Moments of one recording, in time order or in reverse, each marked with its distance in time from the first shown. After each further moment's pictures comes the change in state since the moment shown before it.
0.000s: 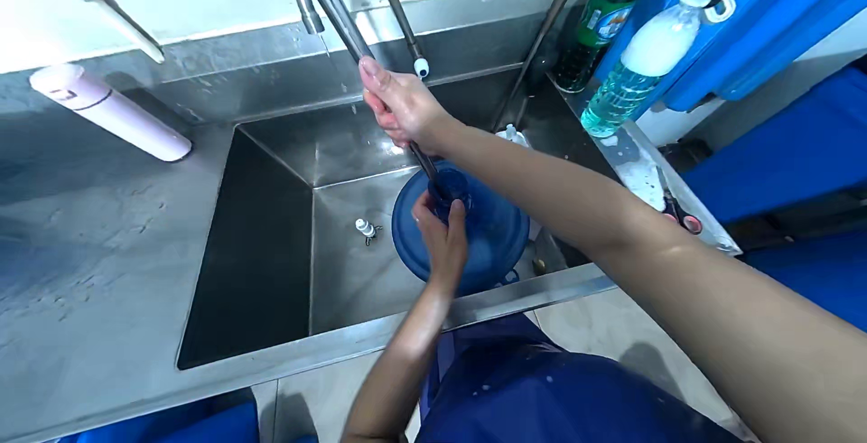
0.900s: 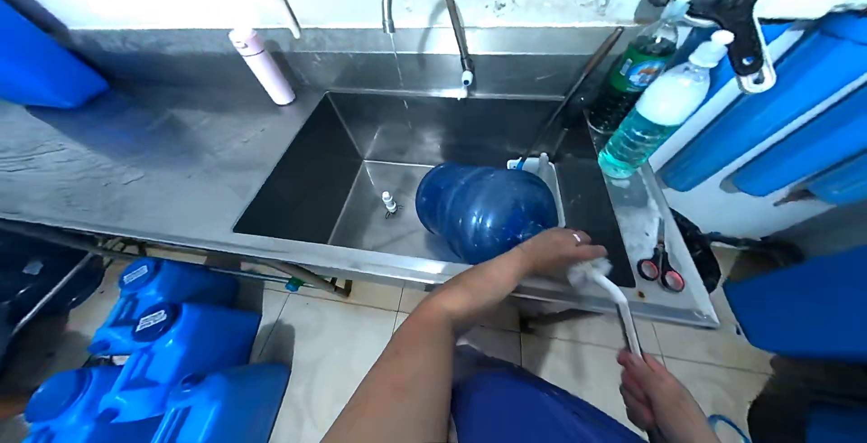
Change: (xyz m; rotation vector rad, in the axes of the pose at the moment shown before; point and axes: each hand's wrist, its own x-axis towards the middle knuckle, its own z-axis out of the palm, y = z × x) left_hand -0.051 -0.004 0.184 0.415 -0.848 0.906; right_hand -0.440 0.073 -0.153 -0.020 0.569 0.582
